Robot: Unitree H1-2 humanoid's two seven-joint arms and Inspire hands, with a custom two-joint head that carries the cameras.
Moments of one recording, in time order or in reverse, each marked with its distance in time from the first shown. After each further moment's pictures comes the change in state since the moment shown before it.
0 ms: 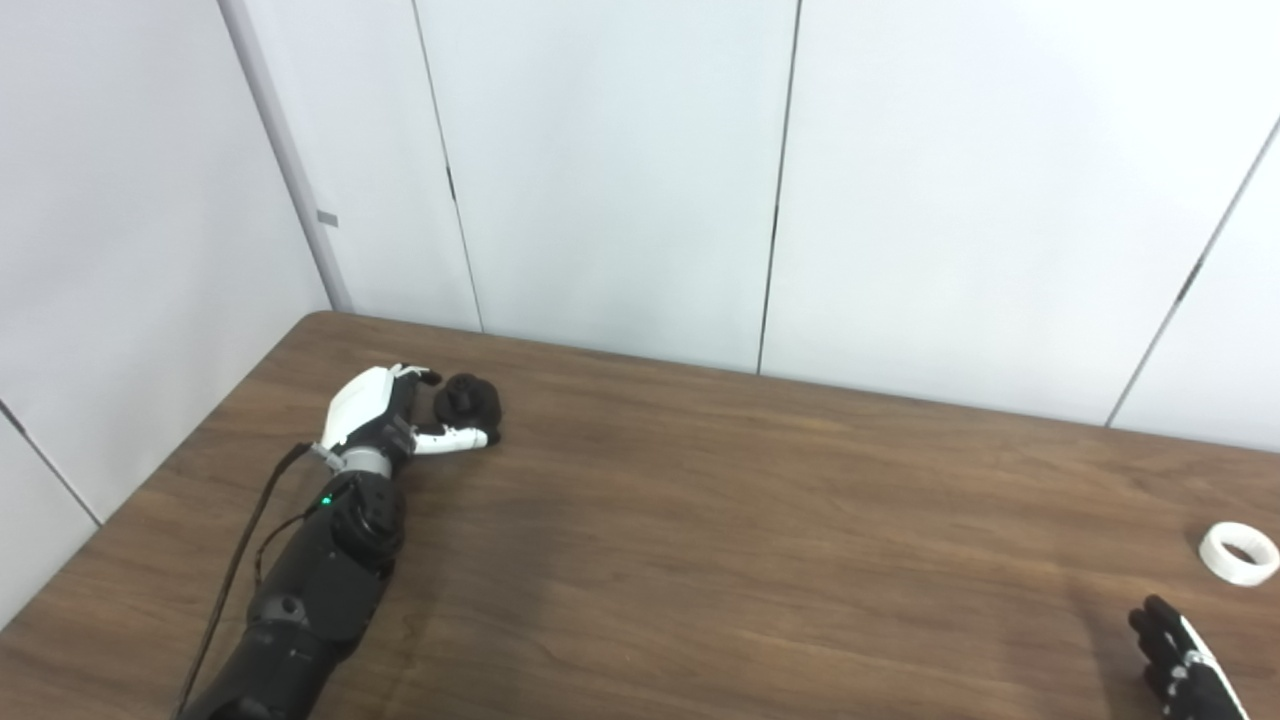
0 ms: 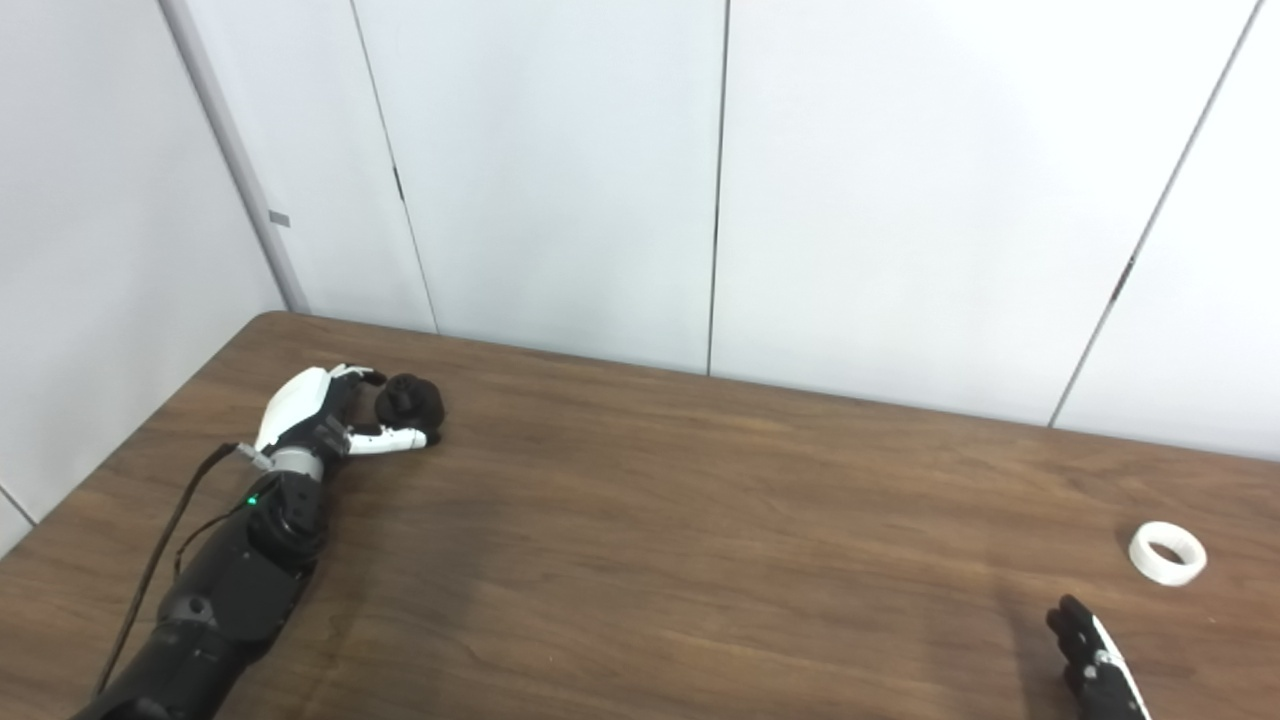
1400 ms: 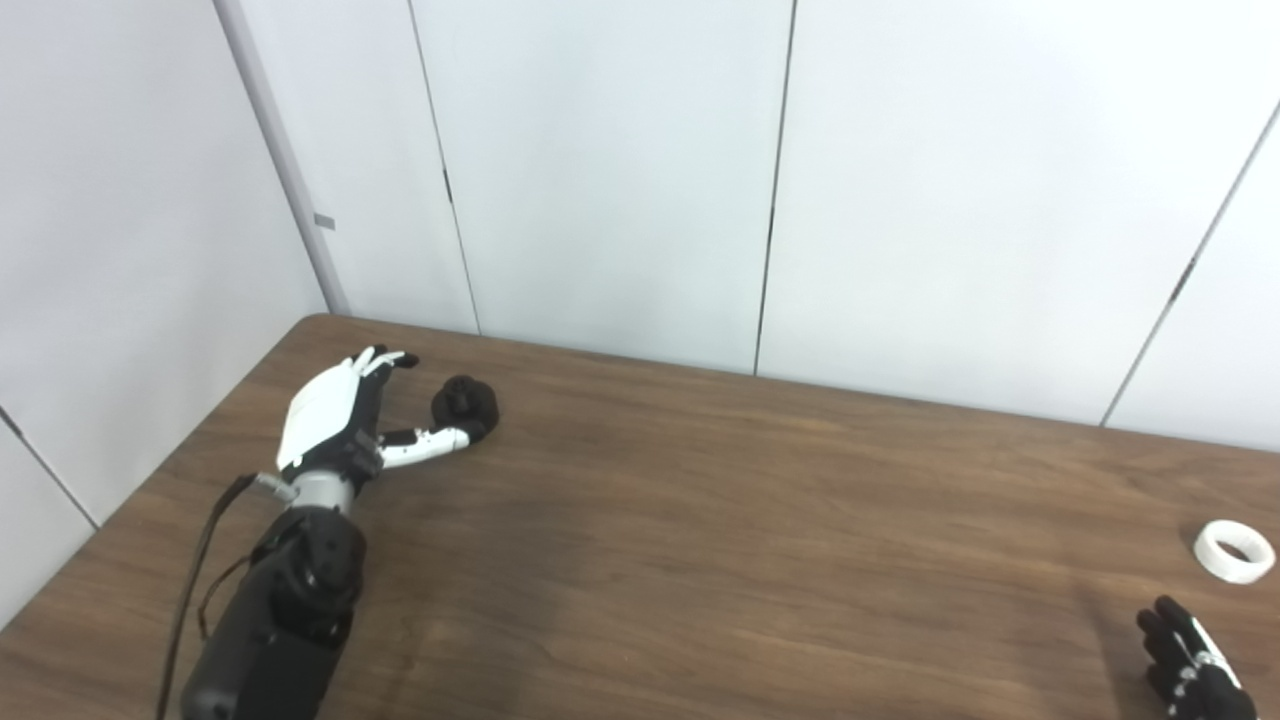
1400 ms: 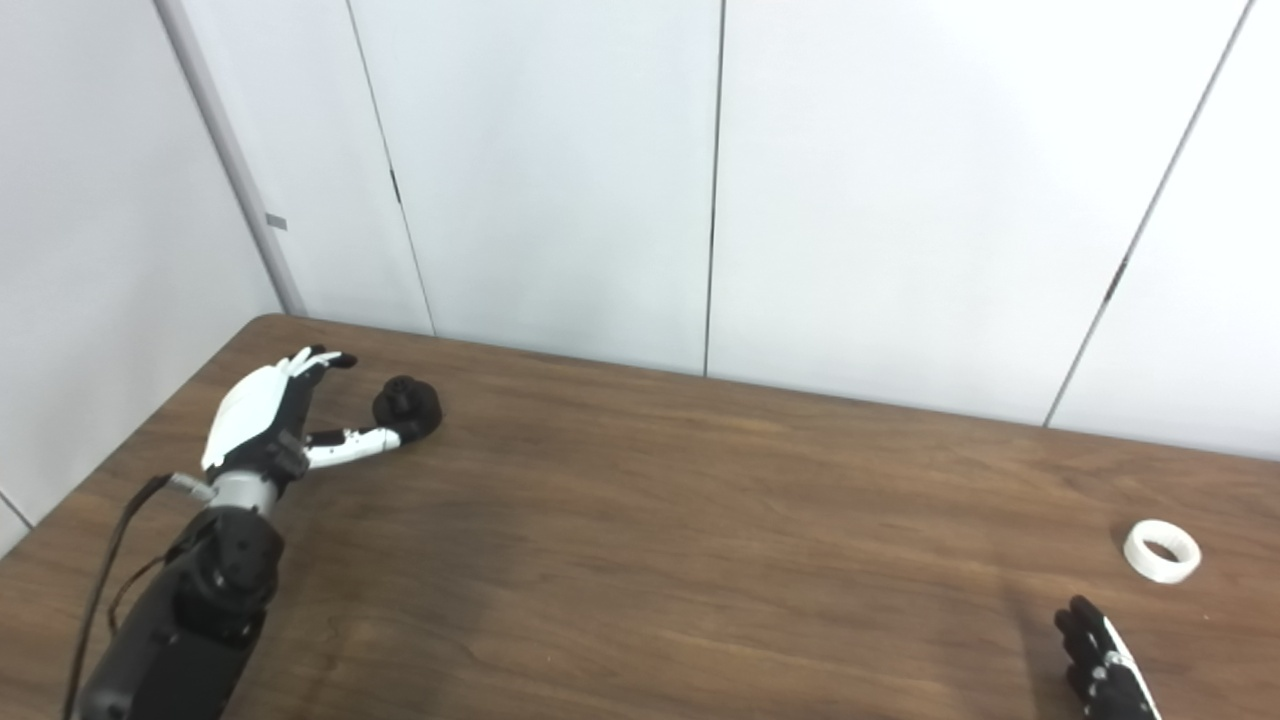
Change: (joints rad) left arm 0.190 -0.003 0.090 -0.433 0.086 0.089 -0.103; right arm -0.003 -0.002 -0.029 0.009 0.042 0.001 0.019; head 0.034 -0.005
